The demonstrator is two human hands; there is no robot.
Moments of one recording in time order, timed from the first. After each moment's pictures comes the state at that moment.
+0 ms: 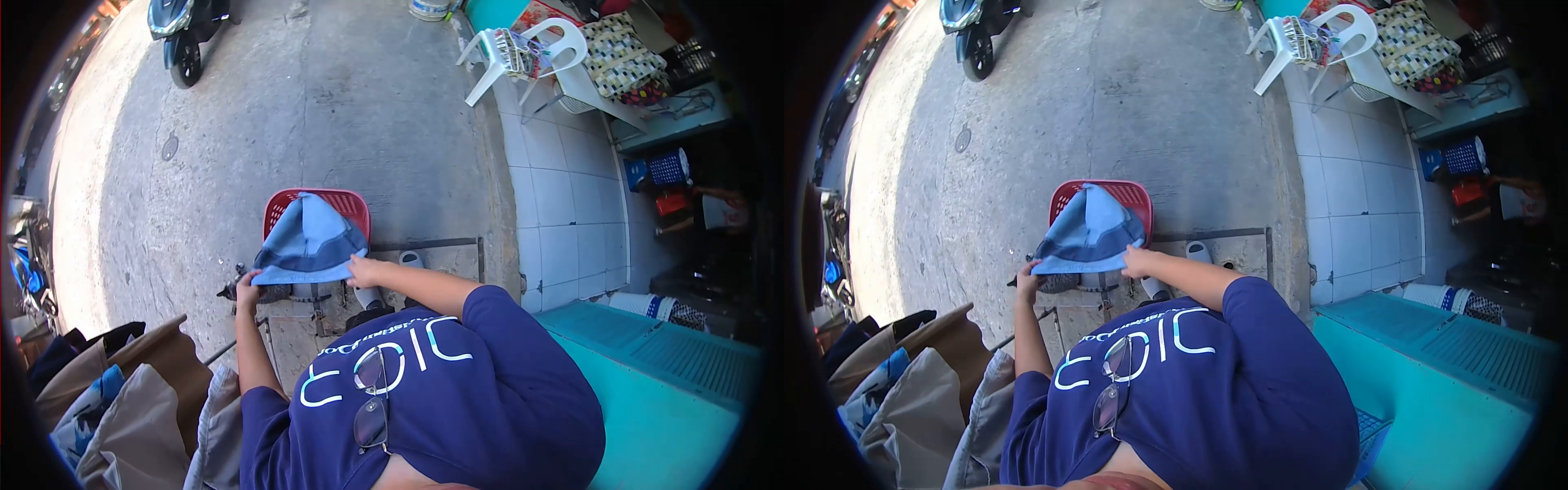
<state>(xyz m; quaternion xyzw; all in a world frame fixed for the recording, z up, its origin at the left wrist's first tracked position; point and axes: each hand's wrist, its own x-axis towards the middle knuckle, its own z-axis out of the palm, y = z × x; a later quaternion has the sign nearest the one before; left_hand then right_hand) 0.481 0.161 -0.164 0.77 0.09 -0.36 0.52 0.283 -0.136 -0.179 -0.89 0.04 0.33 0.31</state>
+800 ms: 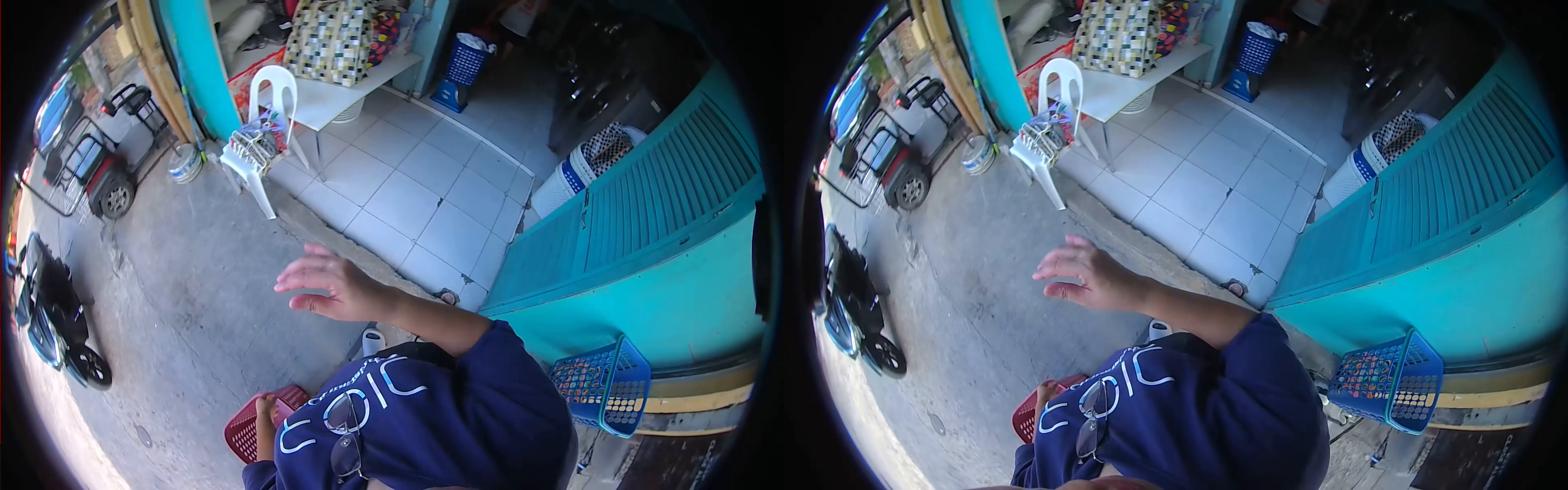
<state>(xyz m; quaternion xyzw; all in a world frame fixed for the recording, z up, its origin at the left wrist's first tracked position) 0.404 -0.264 -0.241 0.84 -0.20 -0.49 0.12 0.035 -0.532 0.168 -0.84 0.16 -0.41 0.31</state>
